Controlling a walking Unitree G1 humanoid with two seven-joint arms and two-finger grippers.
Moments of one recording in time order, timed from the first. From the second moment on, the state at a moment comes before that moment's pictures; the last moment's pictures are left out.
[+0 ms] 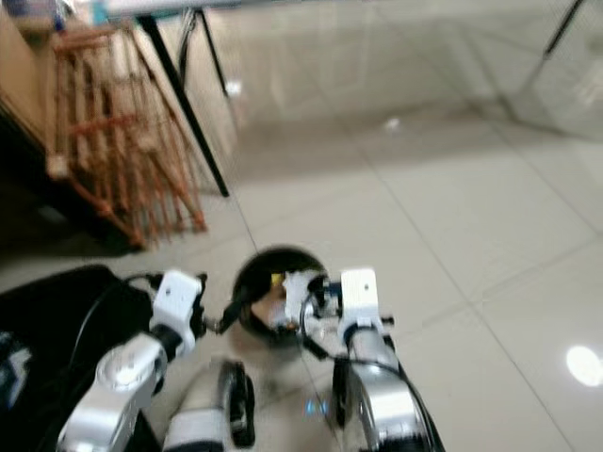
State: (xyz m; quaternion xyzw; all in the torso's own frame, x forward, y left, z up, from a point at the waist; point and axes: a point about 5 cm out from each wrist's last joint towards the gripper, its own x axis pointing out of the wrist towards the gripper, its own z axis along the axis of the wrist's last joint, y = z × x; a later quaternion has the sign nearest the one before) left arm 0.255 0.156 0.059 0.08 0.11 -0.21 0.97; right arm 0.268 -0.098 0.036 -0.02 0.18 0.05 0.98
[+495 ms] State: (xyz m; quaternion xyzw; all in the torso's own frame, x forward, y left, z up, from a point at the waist) left arm 0.251 0.157 0.055 0.09 0.13 -0.23 0.96; right arm 0.264 -0.100 0.031 -0.01 0.19 0.05 0.98
